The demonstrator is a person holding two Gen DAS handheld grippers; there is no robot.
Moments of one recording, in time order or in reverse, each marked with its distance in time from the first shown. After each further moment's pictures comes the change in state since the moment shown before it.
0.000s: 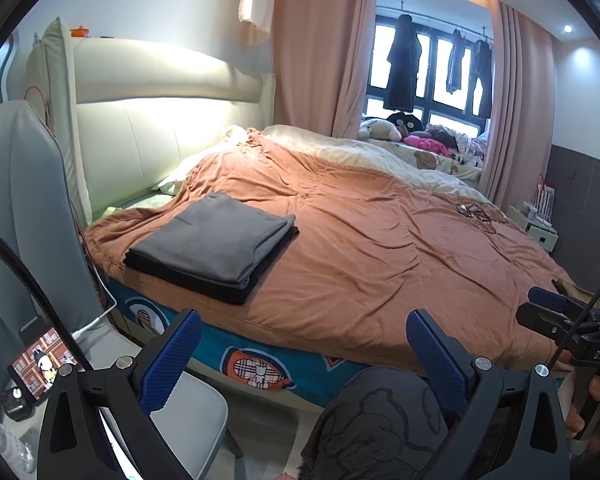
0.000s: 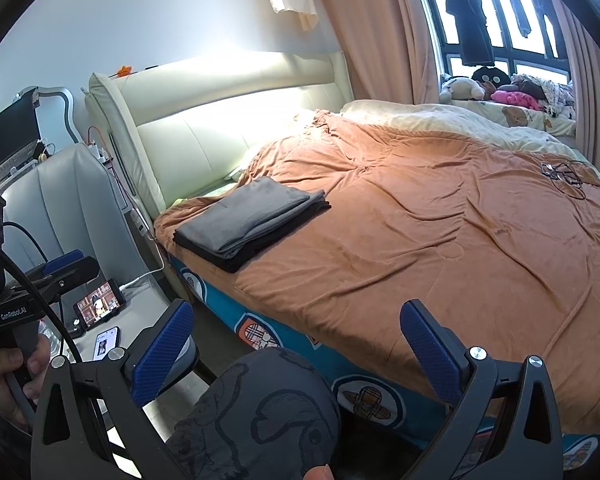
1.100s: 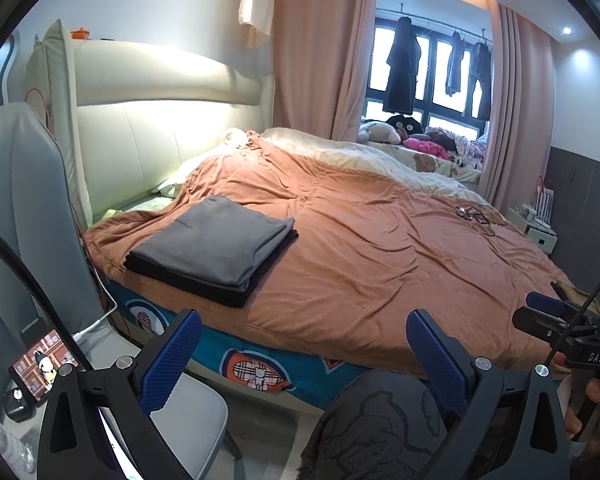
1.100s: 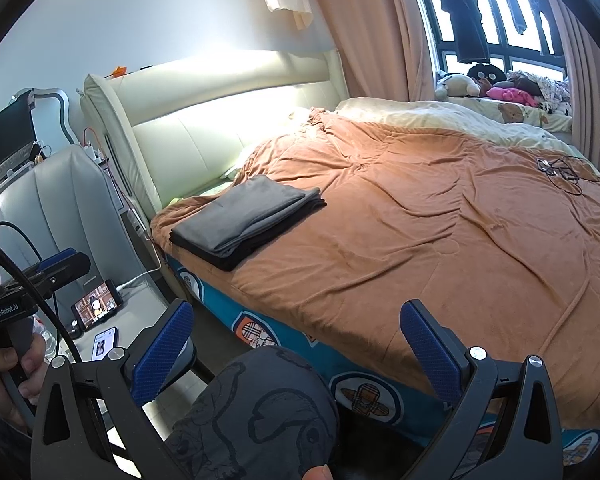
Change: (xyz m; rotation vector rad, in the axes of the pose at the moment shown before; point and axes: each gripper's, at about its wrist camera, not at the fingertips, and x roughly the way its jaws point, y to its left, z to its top) left arm -0.001 0.002 0.002 -0.006 -0.011 -0.004; right arm -0.002 -0.007 -0.002 0.007 0.006 -0.005
